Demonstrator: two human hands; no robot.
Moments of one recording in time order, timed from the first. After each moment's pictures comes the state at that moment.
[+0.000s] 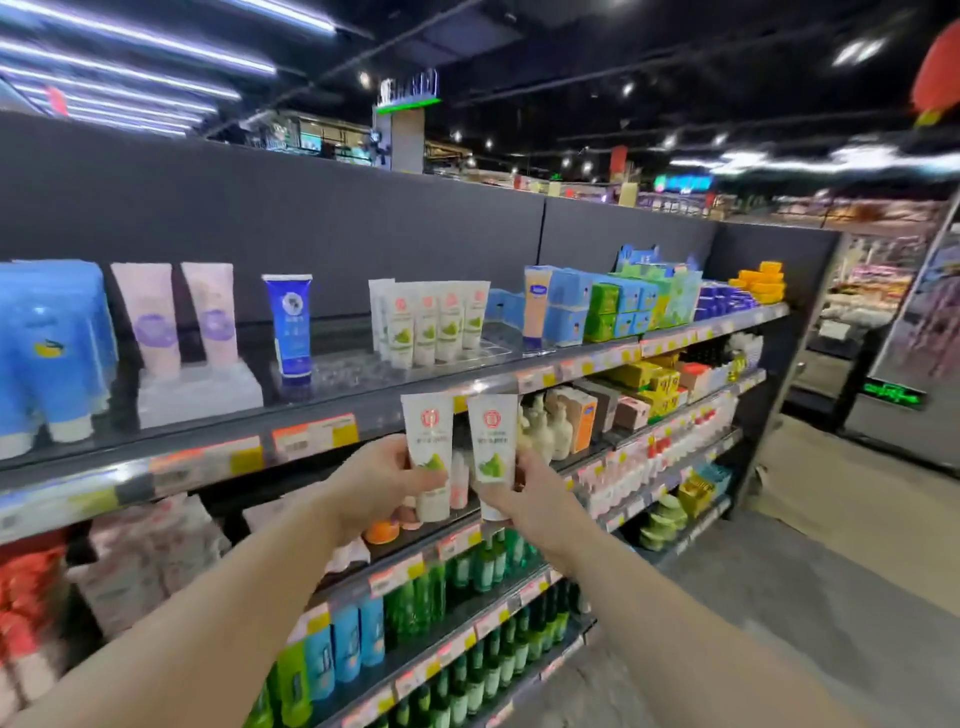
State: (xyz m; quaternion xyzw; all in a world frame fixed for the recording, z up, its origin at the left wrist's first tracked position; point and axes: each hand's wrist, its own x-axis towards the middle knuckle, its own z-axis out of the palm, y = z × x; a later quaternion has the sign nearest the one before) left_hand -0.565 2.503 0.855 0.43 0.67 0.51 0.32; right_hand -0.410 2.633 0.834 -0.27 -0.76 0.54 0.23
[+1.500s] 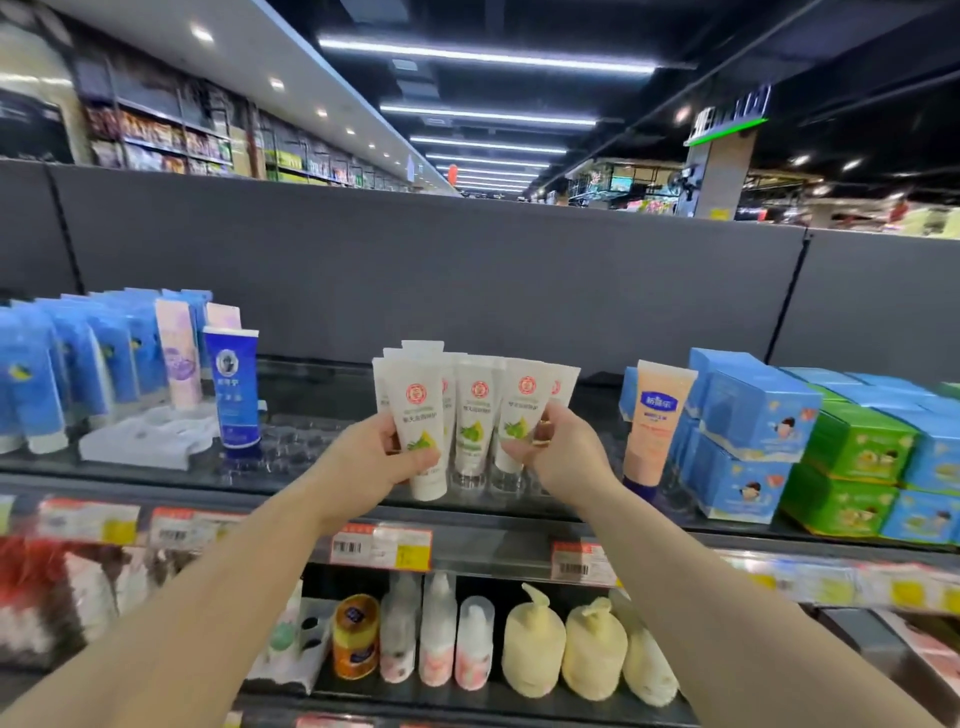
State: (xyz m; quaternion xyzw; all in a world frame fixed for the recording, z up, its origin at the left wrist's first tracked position) left_hand -0.638 2.709 0.915 0.18 0.79 0.58 0.02; right_hand -0.634 2.936 0.911 -0.03 -0.87 0.48 0.15
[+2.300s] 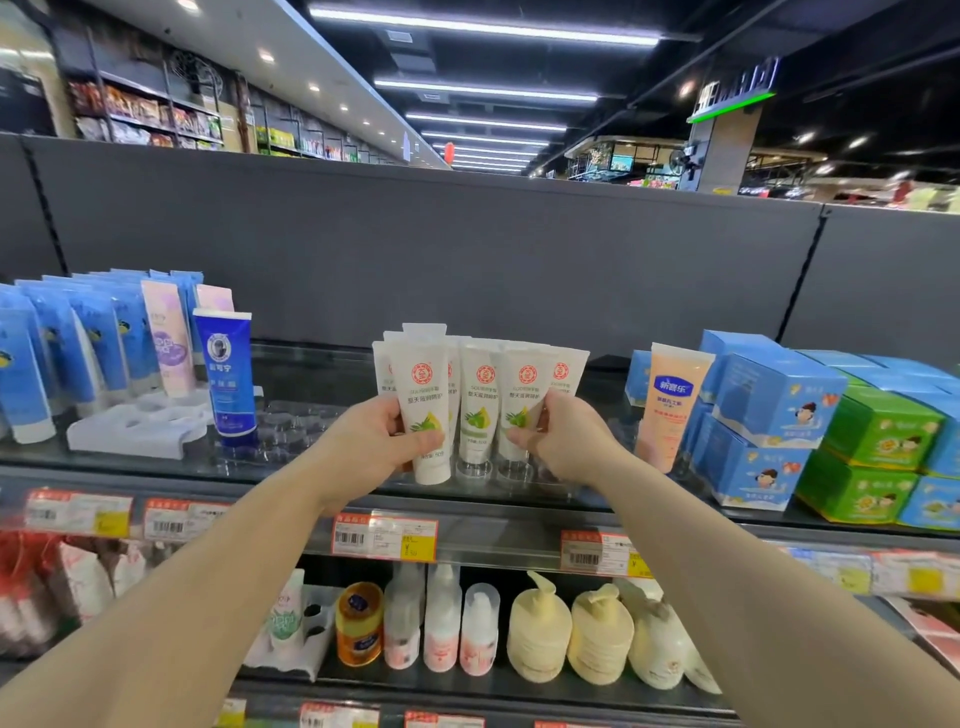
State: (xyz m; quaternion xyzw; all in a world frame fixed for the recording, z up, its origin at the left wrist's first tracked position) left_hand -0.650 2.706 0.917 0.19 0.81 0.55 0.04; right_hand -0.648 2.938 0.917 -0.01 -0.93 0.36 0.10
